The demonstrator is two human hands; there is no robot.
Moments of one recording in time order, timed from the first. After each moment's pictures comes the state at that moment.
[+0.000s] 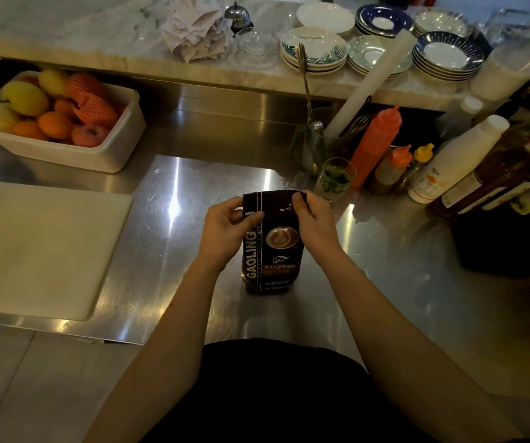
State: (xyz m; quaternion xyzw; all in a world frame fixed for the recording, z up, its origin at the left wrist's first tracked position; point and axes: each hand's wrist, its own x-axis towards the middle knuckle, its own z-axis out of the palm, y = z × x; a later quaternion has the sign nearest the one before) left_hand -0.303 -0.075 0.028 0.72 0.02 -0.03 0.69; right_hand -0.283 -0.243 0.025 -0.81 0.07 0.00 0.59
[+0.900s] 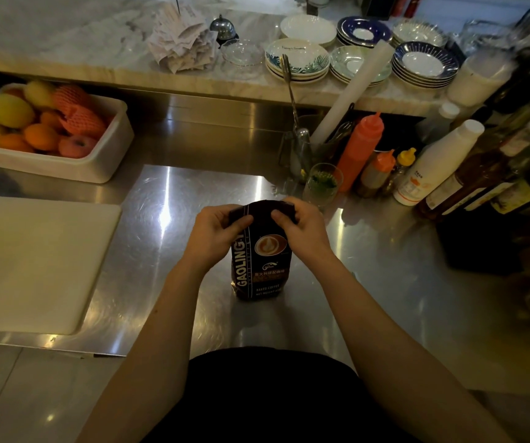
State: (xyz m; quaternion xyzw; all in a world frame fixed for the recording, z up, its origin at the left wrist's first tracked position) left_hand -0.297 -0.070 0.038 0.78 -0.04 -0.04 0.62; right_hand -0.288 -0.248 0.029 -0.82 0.01 0.01 0.57
